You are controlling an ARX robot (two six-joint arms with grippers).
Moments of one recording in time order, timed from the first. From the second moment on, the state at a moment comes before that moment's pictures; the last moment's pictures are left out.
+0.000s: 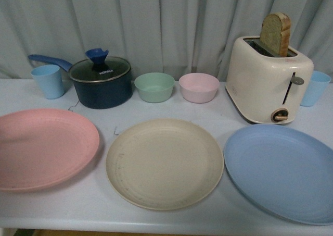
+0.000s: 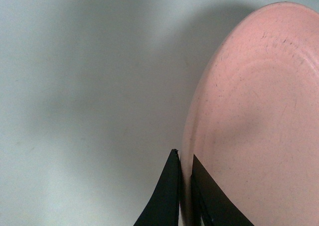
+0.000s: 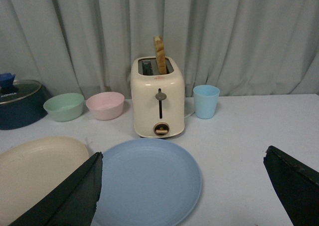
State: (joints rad) left arm 0.41 2.02 1.14 -0.13 0.34 0.04; right arm 0.00 0.00 0.01 0.00 0.00 0.00
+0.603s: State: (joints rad) left arm -0.08 1.70 0.98 -0.08 0.17 -0.35; right arm 0.00 0.00 0.01 0.00 0.00 0.00
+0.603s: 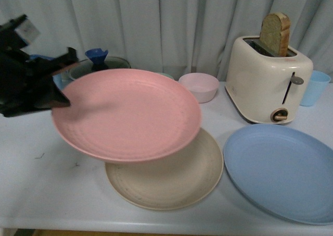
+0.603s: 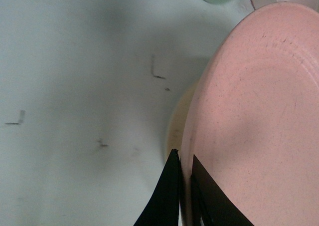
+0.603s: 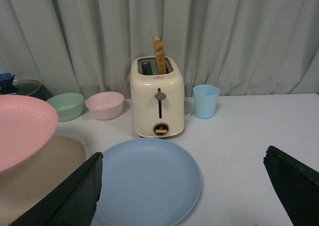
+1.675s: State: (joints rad) left arm -0.26 1.50 0.71 0.46 0.04 -0.12; right arm 0.00 0.00 0.01 0.00 0.00 0.00
